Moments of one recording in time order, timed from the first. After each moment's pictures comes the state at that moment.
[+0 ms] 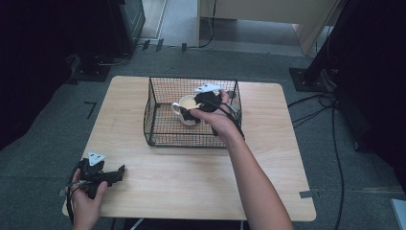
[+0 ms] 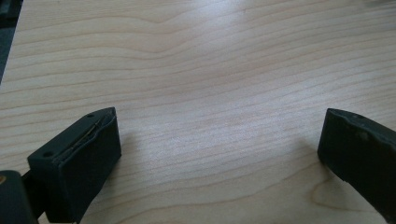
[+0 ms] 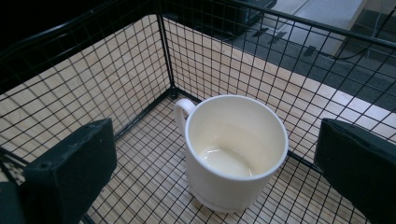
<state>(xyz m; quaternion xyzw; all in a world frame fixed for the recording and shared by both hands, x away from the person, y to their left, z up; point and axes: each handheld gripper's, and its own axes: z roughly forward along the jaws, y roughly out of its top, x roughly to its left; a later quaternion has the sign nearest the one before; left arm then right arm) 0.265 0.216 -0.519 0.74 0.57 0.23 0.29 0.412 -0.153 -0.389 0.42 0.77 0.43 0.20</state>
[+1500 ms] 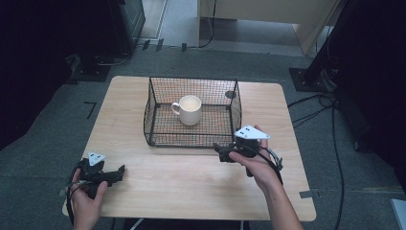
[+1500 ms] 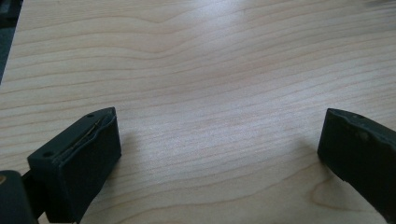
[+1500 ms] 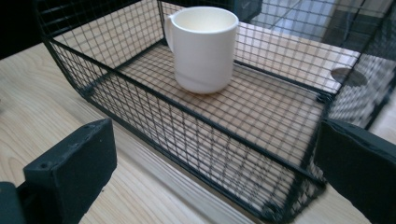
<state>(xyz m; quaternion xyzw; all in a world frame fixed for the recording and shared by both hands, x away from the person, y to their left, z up) 0.265 0.216 -0.519 0.74 0.57 0.23 0.29 0.289 -0.256 -0.433 0.43 0.74 0.46 0.22</state>
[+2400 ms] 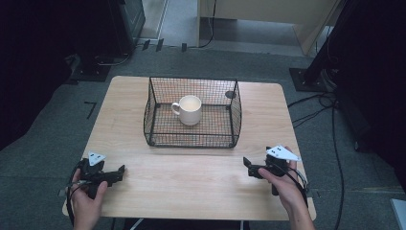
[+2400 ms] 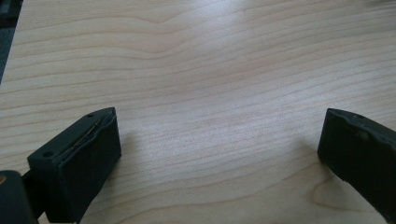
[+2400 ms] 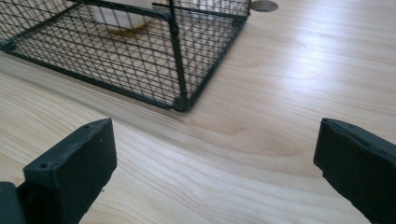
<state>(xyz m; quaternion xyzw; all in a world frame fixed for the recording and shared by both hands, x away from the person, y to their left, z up) 0.265 0.216 -0.519 0.74 0.57 0.23 0.29 0.247 -0.342 -0.480 0.51 0.71 0.42 0.24</state>
